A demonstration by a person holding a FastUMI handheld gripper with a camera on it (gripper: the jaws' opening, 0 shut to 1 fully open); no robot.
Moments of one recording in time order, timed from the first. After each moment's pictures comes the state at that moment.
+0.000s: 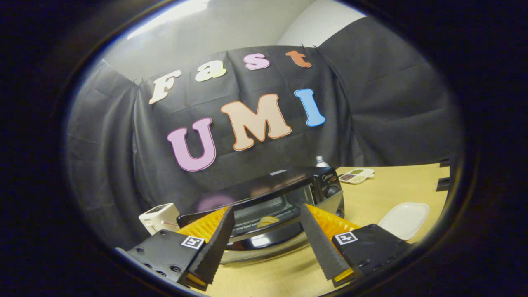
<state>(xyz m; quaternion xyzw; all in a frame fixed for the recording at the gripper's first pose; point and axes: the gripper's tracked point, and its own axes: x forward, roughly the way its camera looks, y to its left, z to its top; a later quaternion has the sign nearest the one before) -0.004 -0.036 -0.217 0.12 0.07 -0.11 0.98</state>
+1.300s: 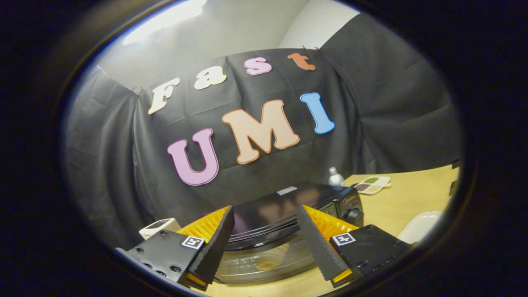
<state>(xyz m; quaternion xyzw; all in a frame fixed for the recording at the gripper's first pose) 0.046 -0.053 -0.172 0.13 0.02 -0.10 0.99</state>
